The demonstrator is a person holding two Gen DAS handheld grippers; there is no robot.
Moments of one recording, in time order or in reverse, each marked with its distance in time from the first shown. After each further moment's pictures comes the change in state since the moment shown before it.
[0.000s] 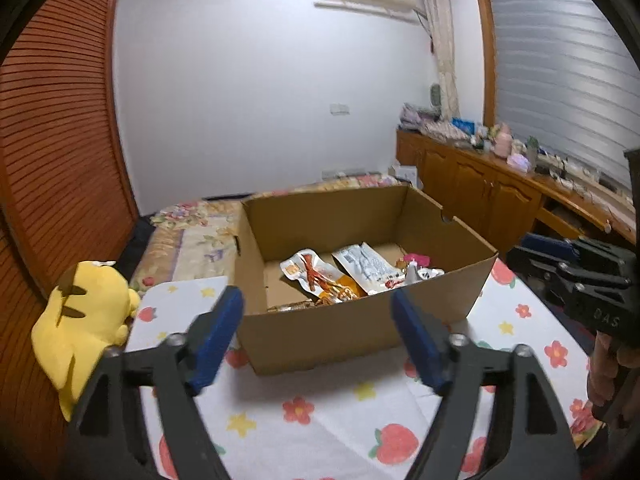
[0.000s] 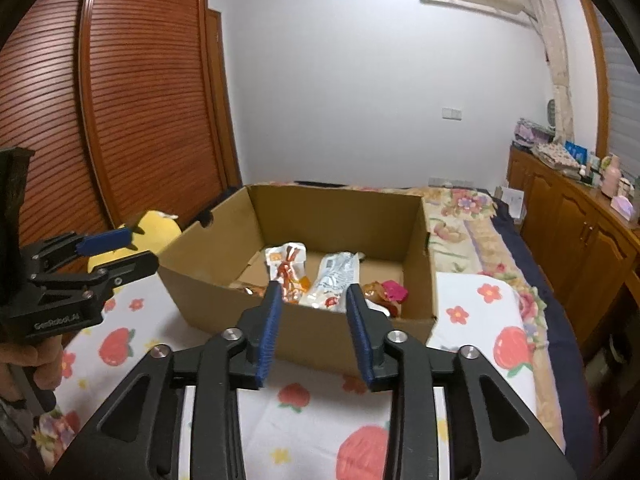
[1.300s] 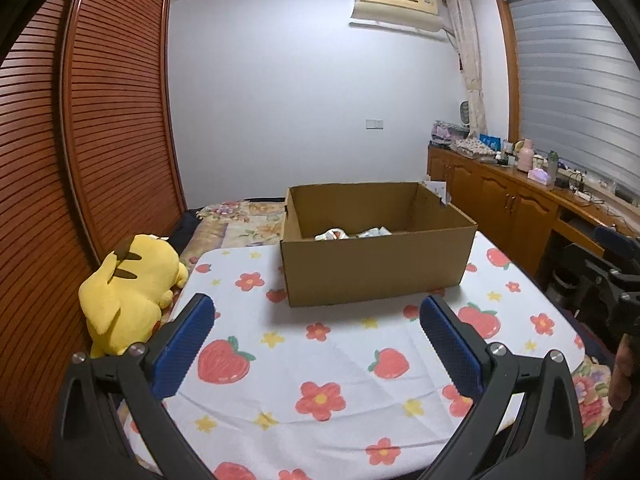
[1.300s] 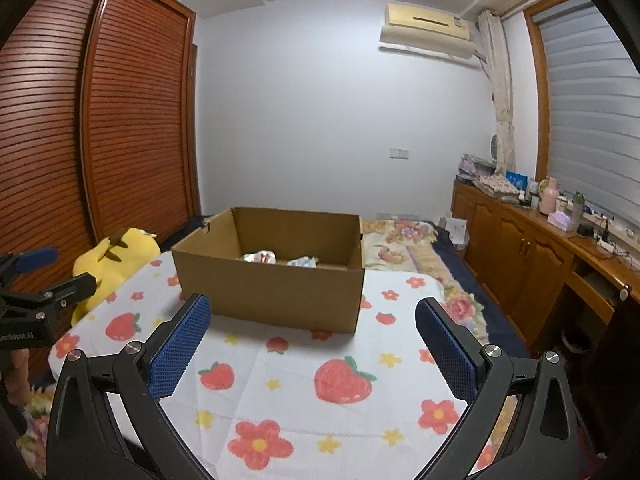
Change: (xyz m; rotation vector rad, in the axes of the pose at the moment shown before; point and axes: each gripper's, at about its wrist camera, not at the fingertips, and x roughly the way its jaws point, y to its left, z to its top) left arm -0.107 -0.014 -0.066 -0.048 -0.041 0.139; right arm -0.125 0.035 -0.056 -0.010 -0.149 -0.195
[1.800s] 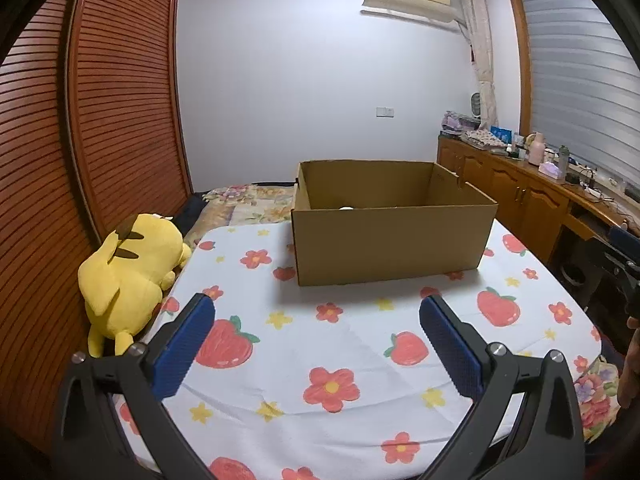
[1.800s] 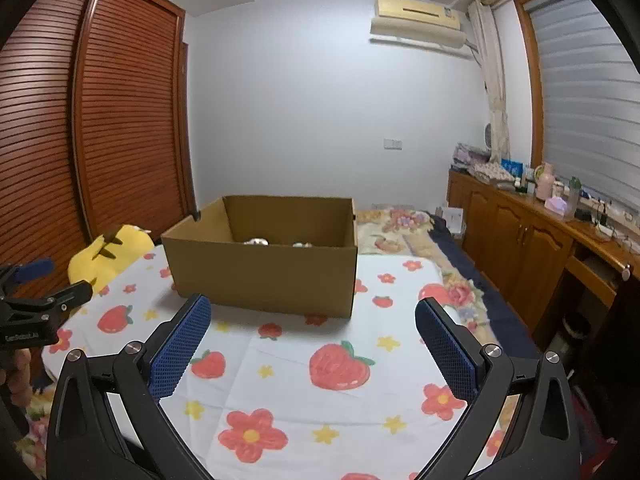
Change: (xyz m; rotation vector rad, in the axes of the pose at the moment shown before) left arm 0.027 0.009 -0.026 -0.027 0.039 0.022; right arm 0.010 -0.009 -0.022 0.034 0.017 -0.013
